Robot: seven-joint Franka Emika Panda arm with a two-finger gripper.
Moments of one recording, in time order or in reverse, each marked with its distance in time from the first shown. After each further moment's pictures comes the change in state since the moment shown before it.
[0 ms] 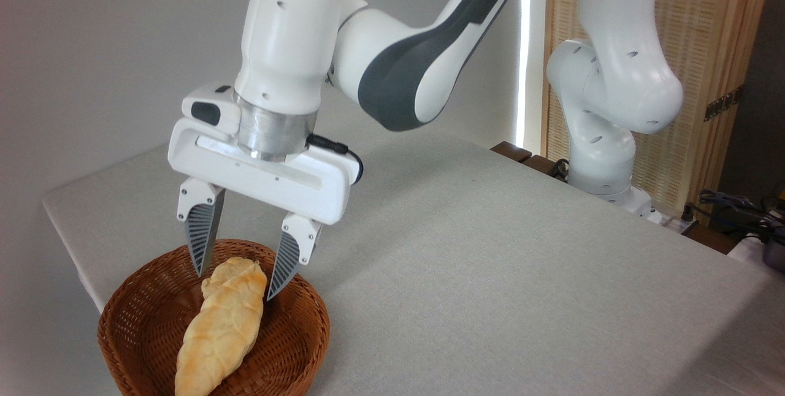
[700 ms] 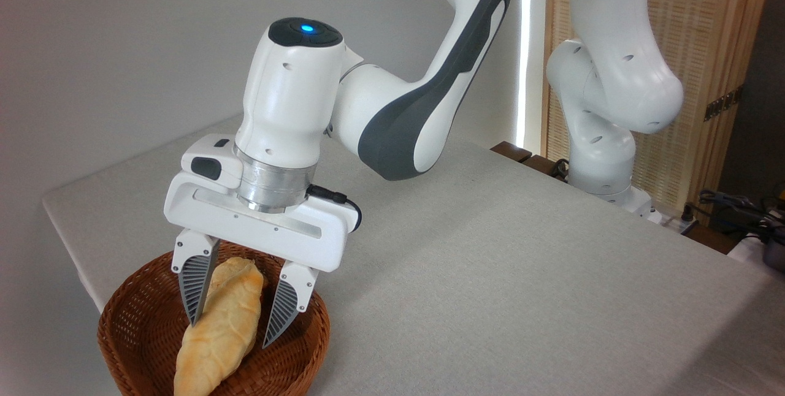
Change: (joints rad) arm 0.008 0.107 0.009 0.000 -0.040 0.144 -0.002
